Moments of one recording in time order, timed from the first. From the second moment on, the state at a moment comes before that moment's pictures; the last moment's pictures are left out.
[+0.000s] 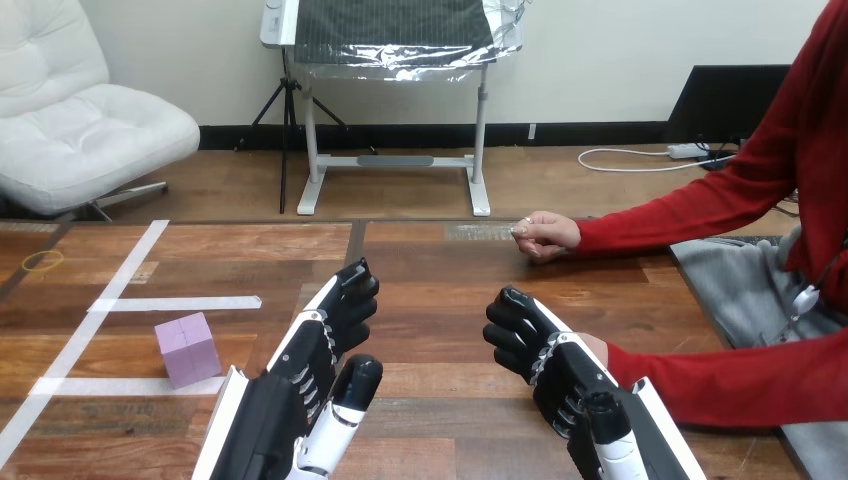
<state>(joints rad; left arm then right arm) 0.55 0.14 -0.18 -0.22 -0.04 -0.59 -0.14 0.51 -0.16 0.19 -0.15 0.17 -0.58 0.34</state>
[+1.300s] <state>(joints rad) 0.35 0.20 -0.03 -0.12 0.09 -0.60 -0.09 0.51 -0.16 0.19 -0.14 0.18 -0.58 0.34</state>
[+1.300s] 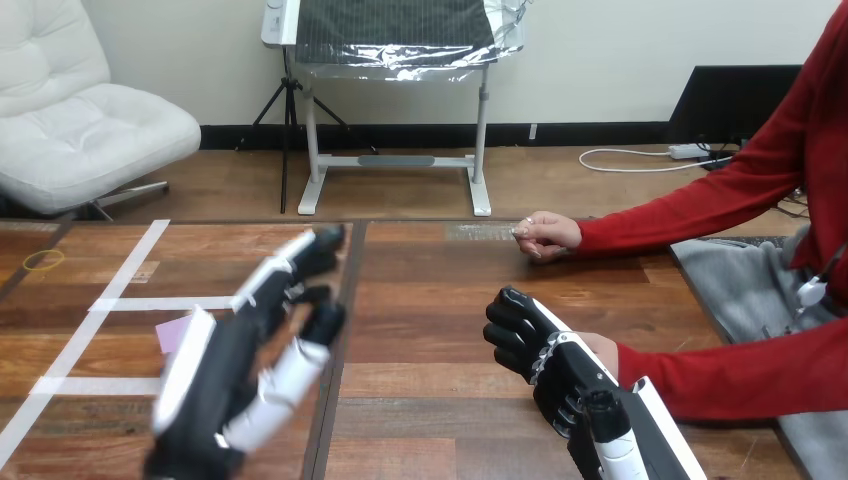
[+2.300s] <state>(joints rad) -0.09 0.40 0.03 0.20 0.25 -0.46 -0.13 0.51 -0.16 0.18 -0.14 0.16 -0.58 0.35</state>
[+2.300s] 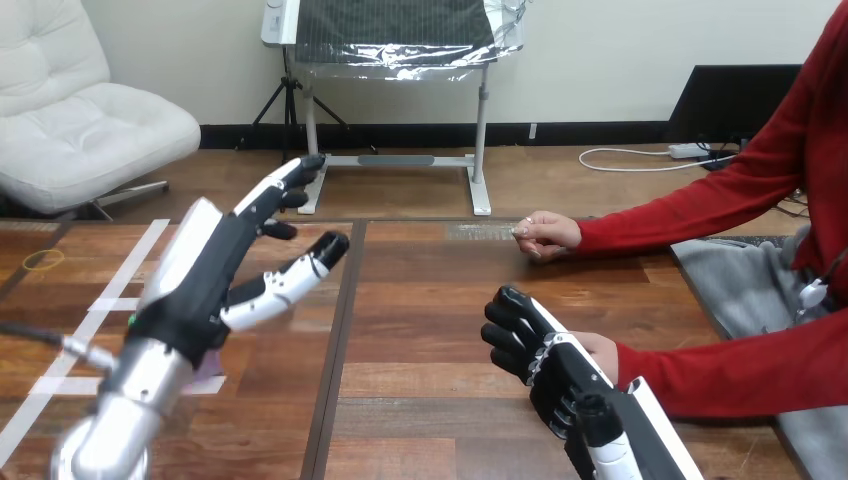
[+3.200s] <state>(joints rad) -0.38 0.52 -0.06 0.60 0.48 -0.28 -0.13 0.50 -0.17 0.18 -0.14 0.16 -0.58 0.38</state>
